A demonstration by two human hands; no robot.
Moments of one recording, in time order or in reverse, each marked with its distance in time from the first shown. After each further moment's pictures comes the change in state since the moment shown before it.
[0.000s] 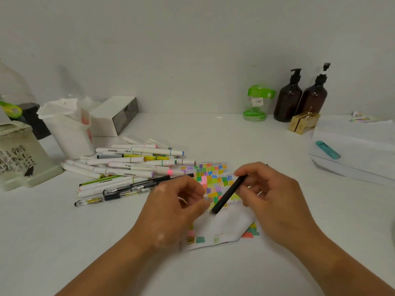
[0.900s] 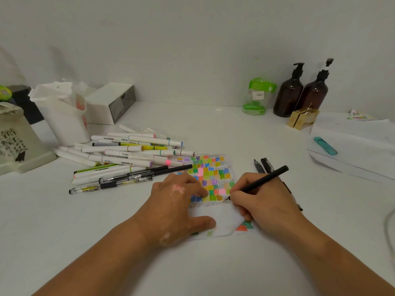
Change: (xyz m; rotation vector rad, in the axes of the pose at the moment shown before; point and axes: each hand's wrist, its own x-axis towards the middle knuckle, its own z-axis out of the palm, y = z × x) left_hand 0.003 -0.016 0.005 0.566 -0.259 0.128; right_hand -0.001 0.008 0.006 0.023 -0.226 0.362
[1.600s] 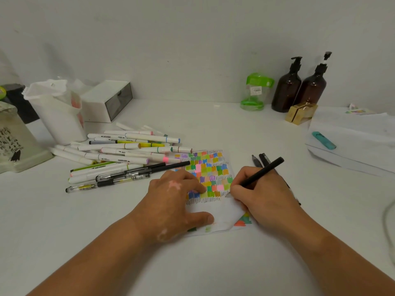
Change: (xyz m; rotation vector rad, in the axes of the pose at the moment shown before) left_hand 0.000 0.002 -0.002 -0.006 -0.017 -0.009; right_hand 0.002 0.000 -0.002 -0.168 0.061 -0.040
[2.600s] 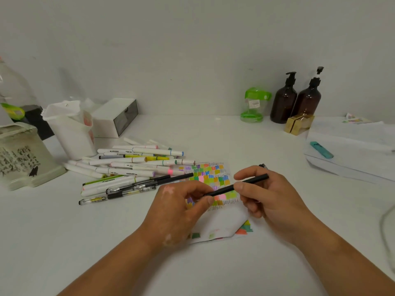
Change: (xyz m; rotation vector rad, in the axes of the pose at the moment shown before) left_hand -0.006 0.012 -0.004 -0.426 0.303 0.052; right_hand 0.001 0.003 -0.014 0.649 -0.158 -0.029
